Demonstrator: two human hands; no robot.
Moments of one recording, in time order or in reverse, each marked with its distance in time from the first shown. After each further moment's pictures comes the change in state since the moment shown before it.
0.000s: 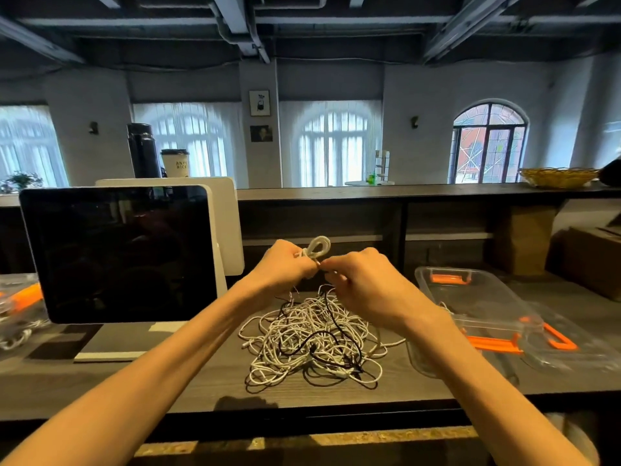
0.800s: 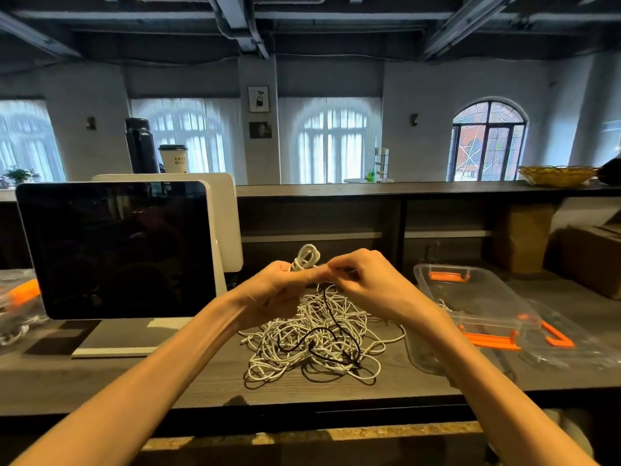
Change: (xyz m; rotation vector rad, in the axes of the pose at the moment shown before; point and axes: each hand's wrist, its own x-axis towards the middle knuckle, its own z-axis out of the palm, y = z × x) left_hand -0.018 -0.032 -0.010 -0.544 -0.503 -0.026; right_hand 0.001 0.015 0.010 0.356 -0.045 0.087
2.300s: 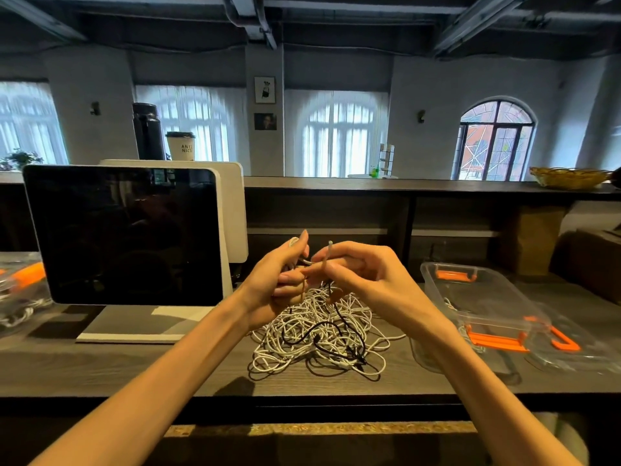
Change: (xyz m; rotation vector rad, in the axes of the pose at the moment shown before) left_hand -0.007 -0.003 0.008 -0.353 0.217 0.084; right_hand -0.016 -0.017 0.009 0.603 0.044 -0.147
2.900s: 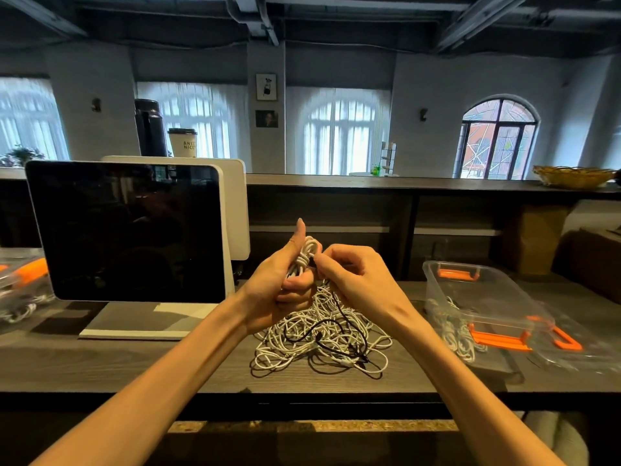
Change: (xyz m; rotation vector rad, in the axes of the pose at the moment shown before) left_hand -0.015 0.003 0.004 0.012 -0.186 -0.023; right_hand 0.012 0.008 0.023 -0.191 0.130 0.119
